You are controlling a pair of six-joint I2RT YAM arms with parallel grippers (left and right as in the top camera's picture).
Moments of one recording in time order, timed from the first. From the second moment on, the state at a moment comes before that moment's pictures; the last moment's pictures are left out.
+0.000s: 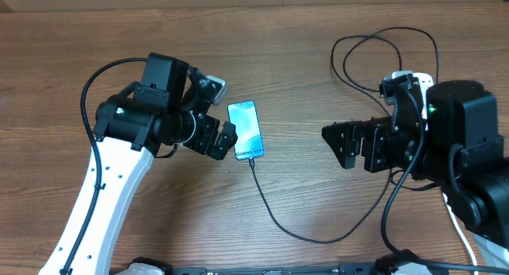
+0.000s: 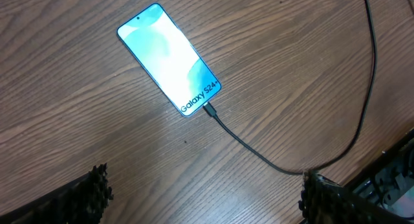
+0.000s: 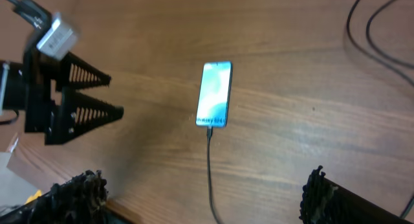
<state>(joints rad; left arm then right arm) -0.28 1.40 1.41 -1.18 0.32 0.11 0.31 1.10 1.57 -1.28 -0.30 0.26</state>
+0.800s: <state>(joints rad) -0.28 1.40 1.41 -1.18 0.32 0.11 0.31 1.12 1.57 -1.32 -0.30 0.26</state>
